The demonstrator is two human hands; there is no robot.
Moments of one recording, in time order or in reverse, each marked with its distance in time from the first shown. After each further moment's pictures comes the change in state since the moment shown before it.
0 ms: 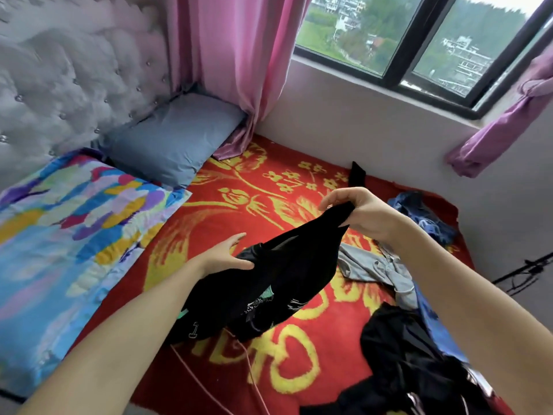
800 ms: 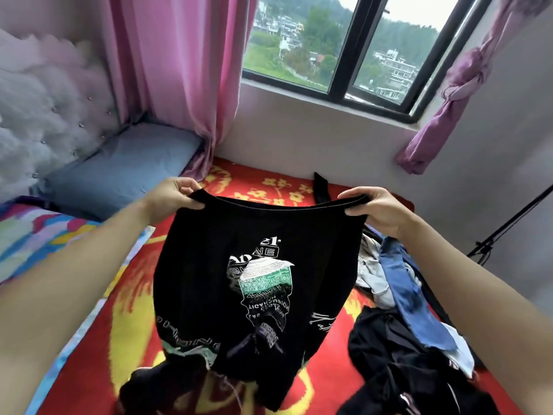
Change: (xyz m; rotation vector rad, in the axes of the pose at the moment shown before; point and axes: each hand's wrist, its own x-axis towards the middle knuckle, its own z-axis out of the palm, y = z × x) left_hand 0.014 0.117 -0.123 -0.222 0.148 0.329; right_hand -0.032 0.008 -0.076 0.187 0.479 0.041
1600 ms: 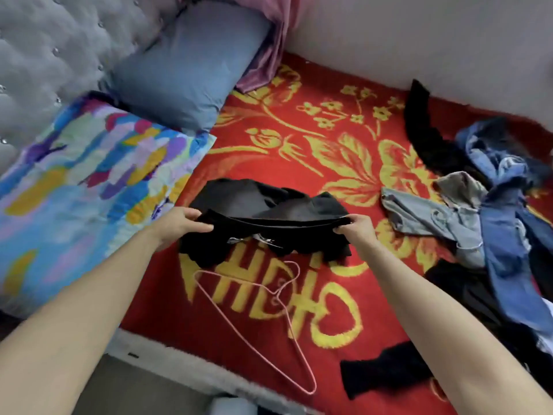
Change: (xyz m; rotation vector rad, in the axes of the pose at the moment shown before) left_hand -0.084 -0.194 -0.021 0.110 0.107 -0.591; right_hand 0.072 0.239 0.144 -0.366 0.113 0.492
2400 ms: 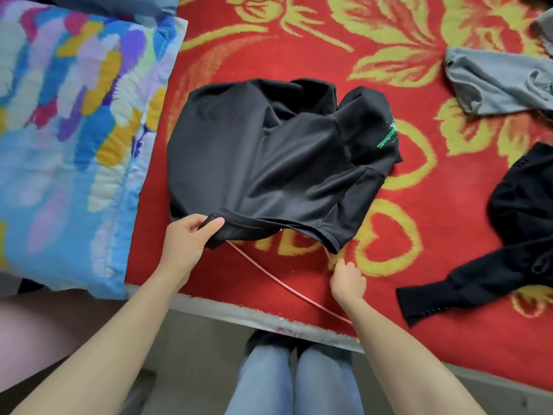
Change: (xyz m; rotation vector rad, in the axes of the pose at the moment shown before) left_hand -0.009 -0.132 0.097 -0.136 0.307 -0.057; right_hand -0.072 0.246 0.212 -0.816 -0.213 0.331
